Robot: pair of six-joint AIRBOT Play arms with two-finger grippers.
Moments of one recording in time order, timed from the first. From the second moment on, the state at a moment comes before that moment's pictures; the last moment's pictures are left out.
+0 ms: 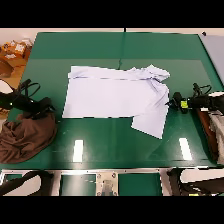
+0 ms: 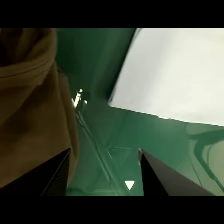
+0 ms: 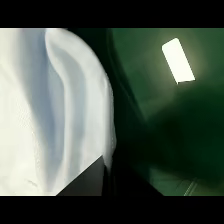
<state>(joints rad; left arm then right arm) 0.20 -1.22 0.92 1.21 -1.22 -1.64 -0.46 -1.58 0.98 -0.77 1.01 1.29</state>
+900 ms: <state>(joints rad) 0.17 -1.41 0.67 0.63 -0.83 -1.30 -0.50 -1.58 0.99 -0.78 1.12 1.27</state>
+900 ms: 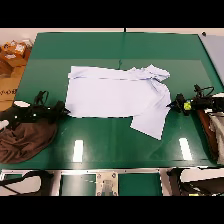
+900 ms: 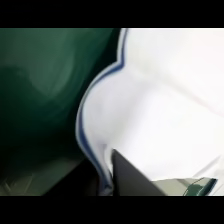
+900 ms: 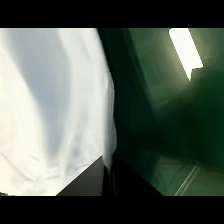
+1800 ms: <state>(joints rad) 0.16 -0.82 1.63 0.78 -1.00 -1.30 -0.51 -0.76 1.58 -0.66 1.07 1.35</state>
